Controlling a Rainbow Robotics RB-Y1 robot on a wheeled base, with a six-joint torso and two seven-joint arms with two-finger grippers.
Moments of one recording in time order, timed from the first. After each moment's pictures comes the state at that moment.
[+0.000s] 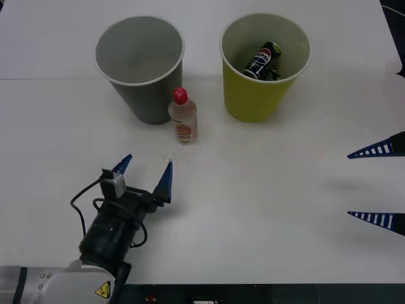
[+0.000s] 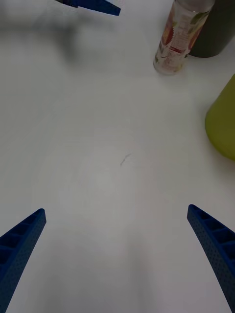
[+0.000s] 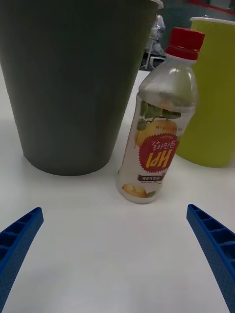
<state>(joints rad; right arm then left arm) 0.26 -1.13 -0.26 -2.01 1.31 -1.13 -0.09 -0.57 0.81 -1.62 -1.62 -1.28 1.22 0.90</state>
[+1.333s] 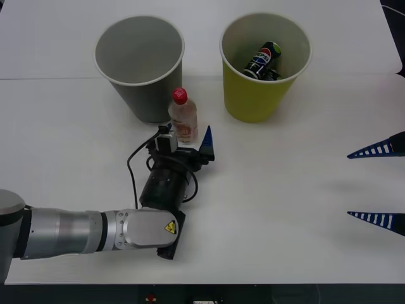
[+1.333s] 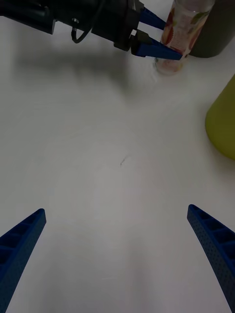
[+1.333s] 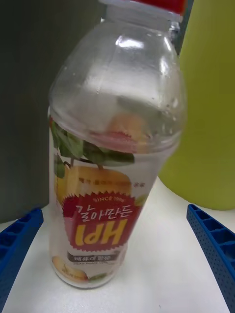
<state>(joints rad) 0.26 -1.13 -0.26 -2.01 1.31 -1.13 -0.09 -0.84 0.47 -1.61 -1.26 -0.98 1.13 0.91</state>
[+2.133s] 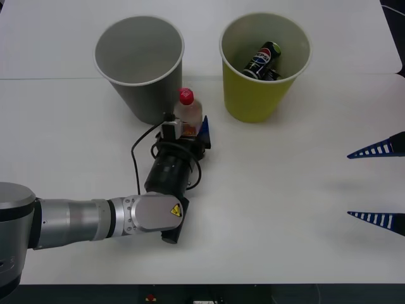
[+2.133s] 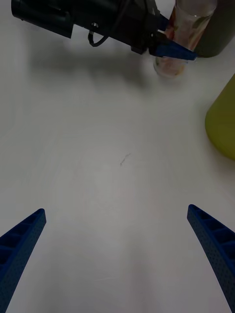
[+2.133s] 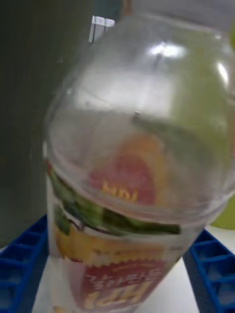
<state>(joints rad) 0.26 -1.13 -0.26 -2.01 1.31 -1.13 -0.09 -0.87 0.42 -1.56 -1.15 -0.99 1.04 0.92</state>
